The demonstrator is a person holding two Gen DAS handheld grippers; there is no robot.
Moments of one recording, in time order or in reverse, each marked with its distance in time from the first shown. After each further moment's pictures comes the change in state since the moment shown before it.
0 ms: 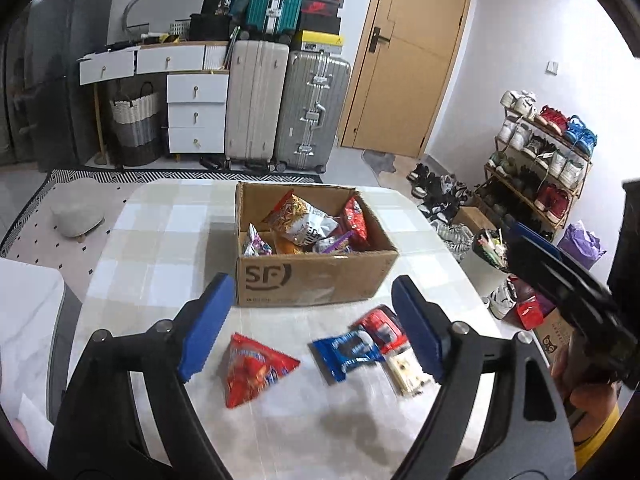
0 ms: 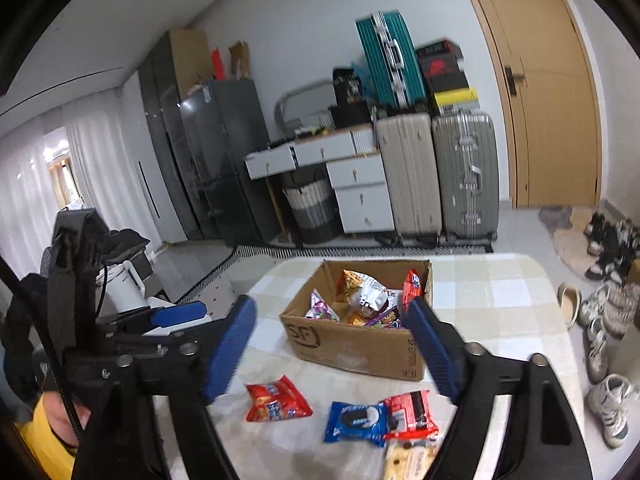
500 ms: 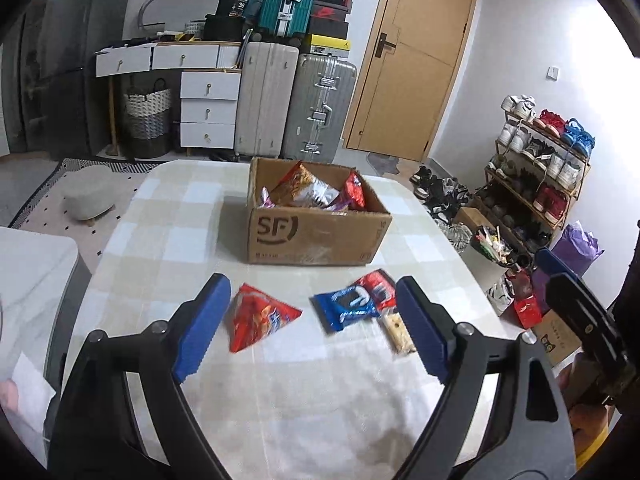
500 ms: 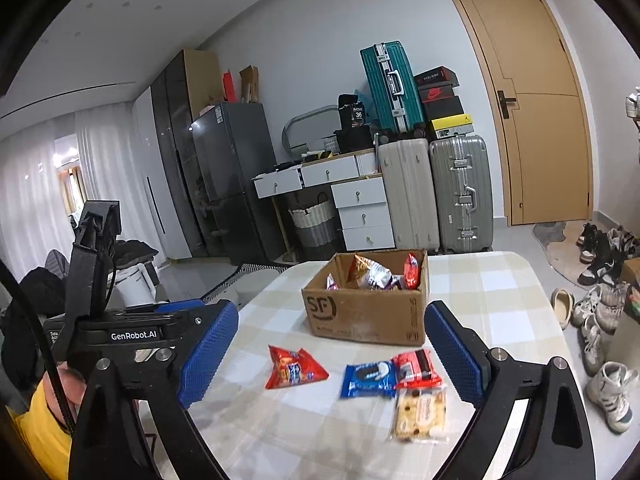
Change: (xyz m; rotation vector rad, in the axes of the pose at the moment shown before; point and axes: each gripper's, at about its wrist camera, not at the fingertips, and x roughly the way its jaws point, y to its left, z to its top) left arm -0.075 -0.005 -0.078 -0.027 -0.009 0.024; right arm -0.078 0.022 -0.063 0.002 -0.067 -0.005
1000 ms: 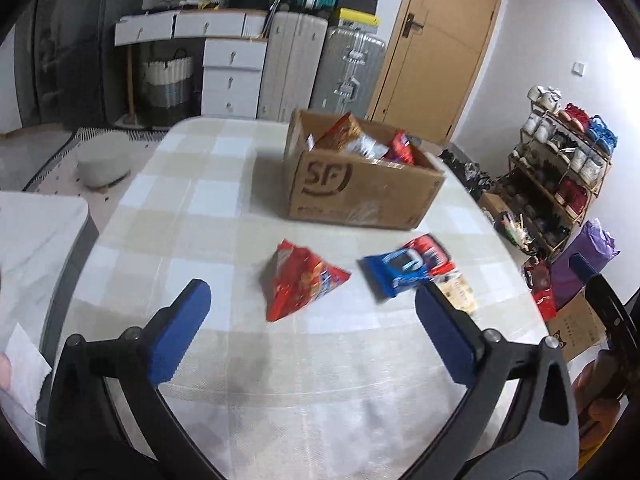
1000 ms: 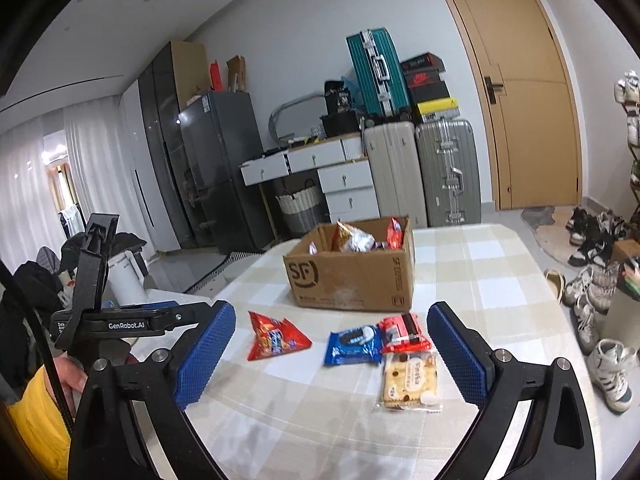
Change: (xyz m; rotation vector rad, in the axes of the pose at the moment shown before) left arm 0.063 0.054 -0.035 -0.063 0.099 0.056; right arm 0.019 -0.023 -0.046 0.028 0.065 -0.046
